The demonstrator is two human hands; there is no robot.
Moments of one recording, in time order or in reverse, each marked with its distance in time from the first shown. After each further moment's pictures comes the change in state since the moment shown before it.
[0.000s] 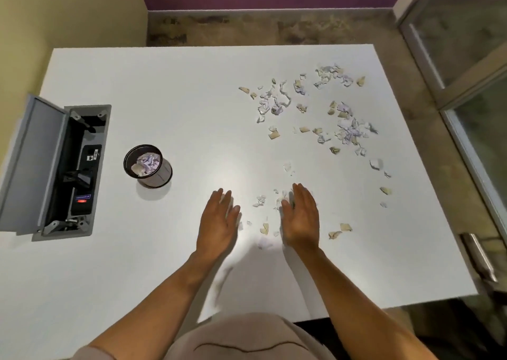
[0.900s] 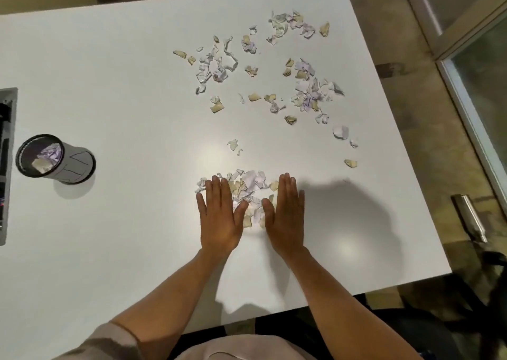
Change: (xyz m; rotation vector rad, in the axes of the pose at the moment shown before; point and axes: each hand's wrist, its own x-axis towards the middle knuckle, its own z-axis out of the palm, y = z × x) left_hand -0.001 0.060 0.165 0.397 -0.065 0.072; right_hand 0.009 0.142 -0.001 -0.113 -0.106 -0.034
